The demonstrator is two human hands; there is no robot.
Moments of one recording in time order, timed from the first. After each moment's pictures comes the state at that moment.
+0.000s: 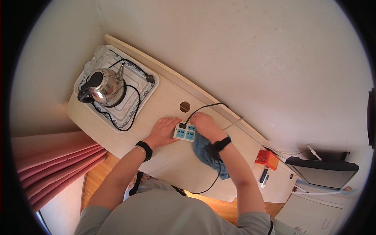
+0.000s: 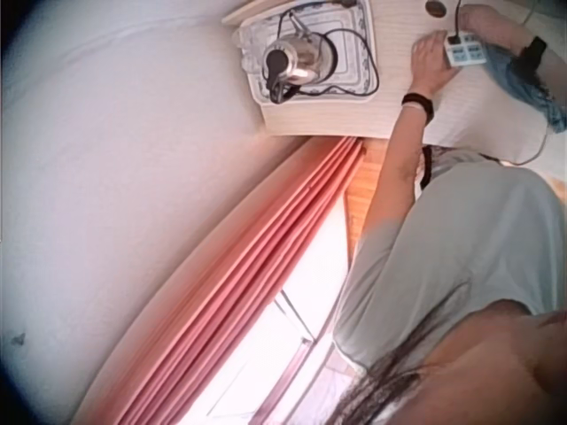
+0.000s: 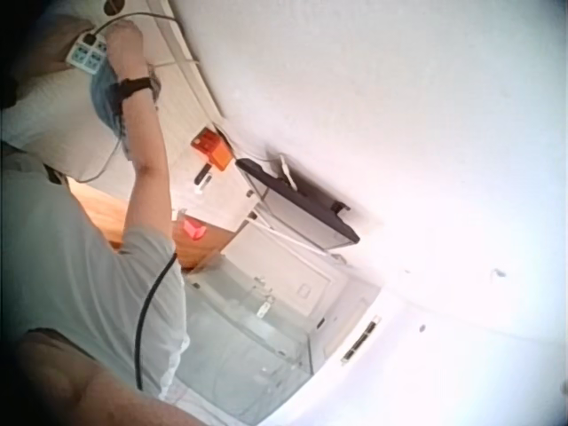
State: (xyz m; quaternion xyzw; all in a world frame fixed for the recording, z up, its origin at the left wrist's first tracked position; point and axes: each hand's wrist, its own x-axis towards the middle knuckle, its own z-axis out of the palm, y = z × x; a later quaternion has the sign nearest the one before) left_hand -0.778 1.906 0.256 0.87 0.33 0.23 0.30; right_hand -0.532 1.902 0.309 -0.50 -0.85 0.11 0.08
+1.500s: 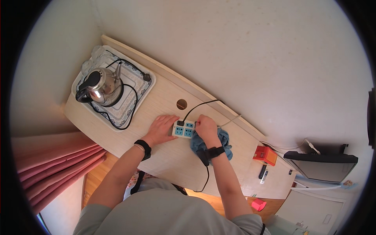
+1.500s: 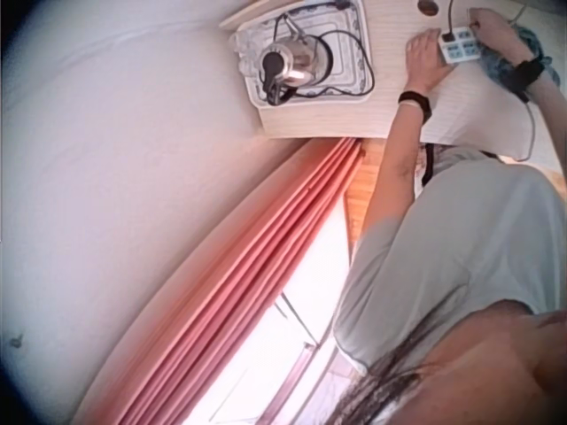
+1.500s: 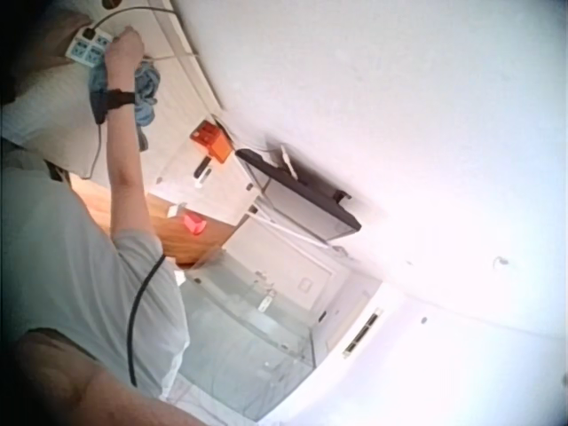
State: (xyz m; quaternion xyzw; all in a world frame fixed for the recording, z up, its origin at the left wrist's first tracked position) left_hand -0.777 1.905 0.254 0.87 0.33 0.22 0.29; right_hand -0.545 1.872 0.292 -0.77 -0.61 0.15 0.10
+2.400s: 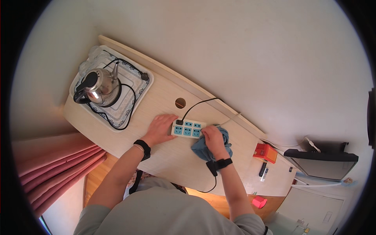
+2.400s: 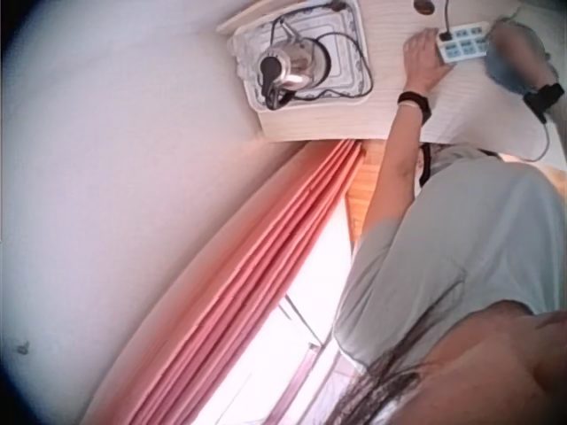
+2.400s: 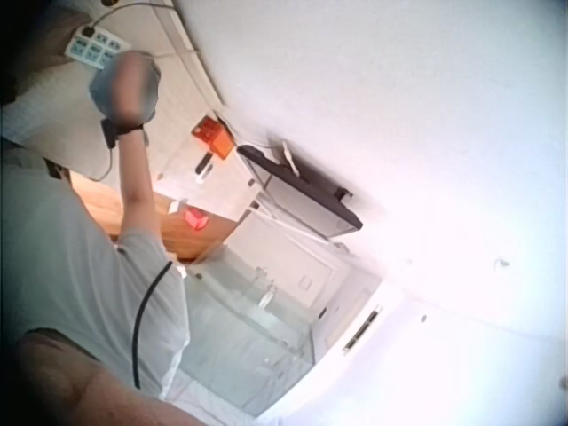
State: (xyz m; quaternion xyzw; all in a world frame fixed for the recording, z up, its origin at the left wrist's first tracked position) left_hand -0.776 1.904 0.257 0.87 0.33 0.22 0.29; right_hand -0.512 1.810 0.291 -0.65 -0.70 0.16 0.26
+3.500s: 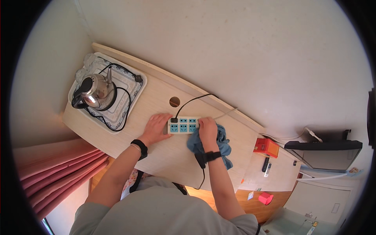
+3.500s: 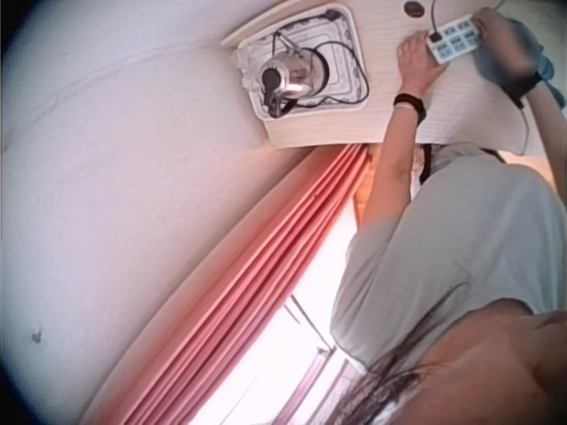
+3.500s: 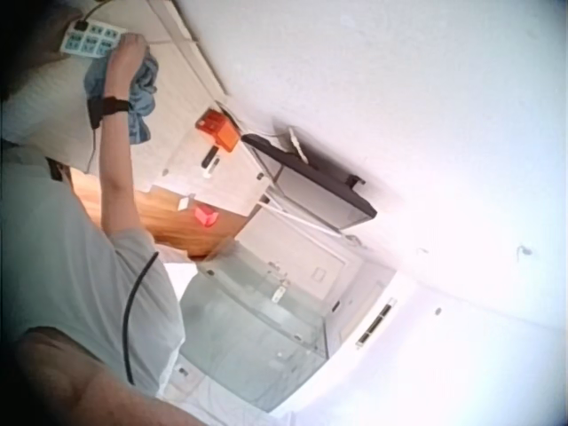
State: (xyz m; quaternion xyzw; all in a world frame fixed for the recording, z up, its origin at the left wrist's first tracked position) left_hand -0.770 1.904 0.255 0.88 0.33 0.23 0.26; right_hand -0.527 1.824 0.276 -0.75 -0.59 0.06 0.29
